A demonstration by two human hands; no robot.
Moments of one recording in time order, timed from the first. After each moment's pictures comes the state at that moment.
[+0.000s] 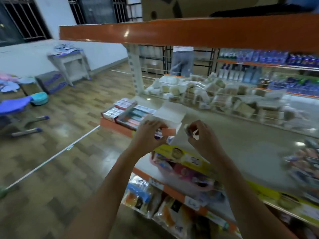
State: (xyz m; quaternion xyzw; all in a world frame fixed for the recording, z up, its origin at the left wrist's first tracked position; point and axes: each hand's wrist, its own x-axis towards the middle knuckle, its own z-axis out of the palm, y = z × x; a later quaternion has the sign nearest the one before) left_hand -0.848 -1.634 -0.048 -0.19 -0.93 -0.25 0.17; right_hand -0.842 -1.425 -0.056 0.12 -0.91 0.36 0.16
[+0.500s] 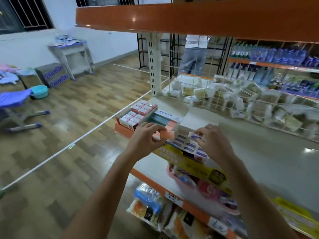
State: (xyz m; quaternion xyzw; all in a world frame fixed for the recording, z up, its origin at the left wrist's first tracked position) left_hand -0.921 -1.745 -0.070 -0.18 -0.93 -0.27 0.17; right_hand -0.933 -1.510 -0.073 0.12 -0.97 0.20 0.12
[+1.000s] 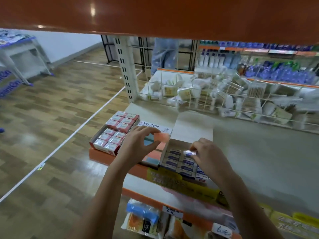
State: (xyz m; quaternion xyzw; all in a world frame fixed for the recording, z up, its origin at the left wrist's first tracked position) left_hand -1.014 -1.749 -0.077 -0.24 -0.91 -0.31 0.11; right_hand -0.959 -1.523 -0.093 0.05 -0.98 0.17 0.06
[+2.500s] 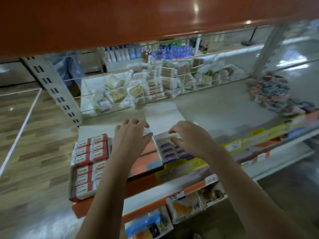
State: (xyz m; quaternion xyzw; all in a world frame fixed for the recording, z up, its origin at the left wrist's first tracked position) left_hand -1.063 -1.738 -0.036 -0.45 -0.88 -0.13 0.01; right_hand -0.935 -1.595 -0.046 -0.16 -0.97 0.14 0.08
